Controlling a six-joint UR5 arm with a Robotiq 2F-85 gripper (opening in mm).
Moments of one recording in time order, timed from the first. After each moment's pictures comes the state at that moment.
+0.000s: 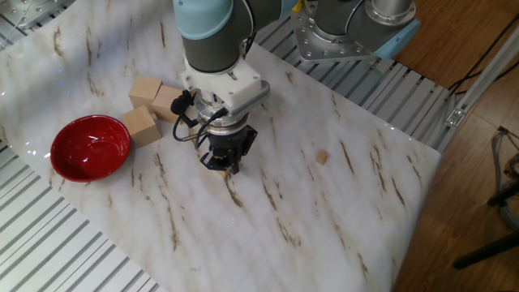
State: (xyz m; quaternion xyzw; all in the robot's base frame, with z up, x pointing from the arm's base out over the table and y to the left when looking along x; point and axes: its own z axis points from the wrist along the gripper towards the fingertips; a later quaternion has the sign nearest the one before) arm 0.521 0.077 0.030 -0.64 0.76 0.03 0.06
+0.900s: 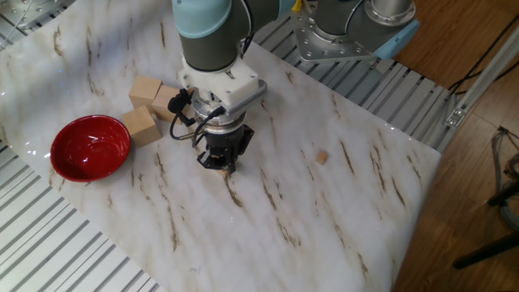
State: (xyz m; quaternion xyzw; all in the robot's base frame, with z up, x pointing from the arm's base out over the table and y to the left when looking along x) arm 0.523 0.070 0.029 -0.64 0.76 0.03 0.06
